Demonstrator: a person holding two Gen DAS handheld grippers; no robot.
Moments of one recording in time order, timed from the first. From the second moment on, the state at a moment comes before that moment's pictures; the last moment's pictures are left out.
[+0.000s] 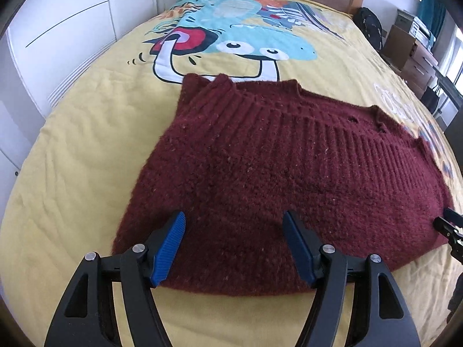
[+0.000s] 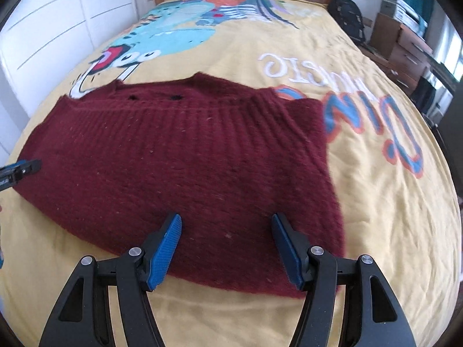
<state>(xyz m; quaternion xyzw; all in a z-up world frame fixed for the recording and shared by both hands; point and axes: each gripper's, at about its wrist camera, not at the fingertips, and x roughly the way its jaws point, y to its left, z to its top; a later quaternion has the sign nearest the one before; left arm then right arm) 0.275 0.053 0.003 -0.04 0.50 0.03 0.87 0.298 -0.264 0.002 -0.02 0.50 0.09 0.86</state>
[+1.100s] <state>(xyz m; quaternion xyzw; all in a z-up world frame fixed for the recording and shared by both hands) 0.176 0.167 0.029 -0.20 0.49 0.04 0.84 0.235 -0.249 0.046 0.01 0.48 0.10 0.87</state>
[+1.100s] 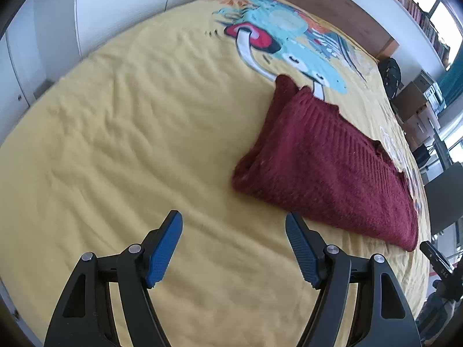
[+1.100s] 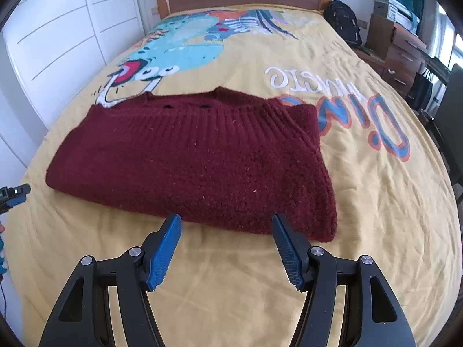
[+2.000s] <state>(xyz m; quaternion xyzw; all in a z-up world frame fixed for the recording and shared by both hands) 0.261 0.189 -0.024 -0.34 0.49 -0.02 0.81 0.301 -0.238 0.006 0.01 0.50 0.09 0.86</state>
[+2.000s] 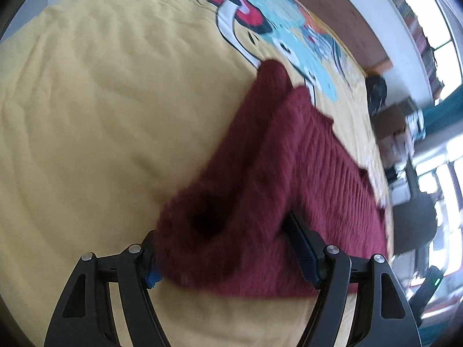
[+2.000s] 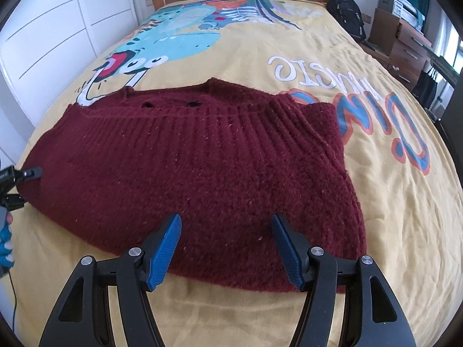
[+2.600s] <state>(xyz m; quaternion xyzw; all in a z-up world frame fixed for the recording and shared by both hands) 0.298 0.180 -0.008 -0.35 0.49 -0.01 0.80 0.277 -0.263 0.003 0.03 0.51 0.10 0.85</state>
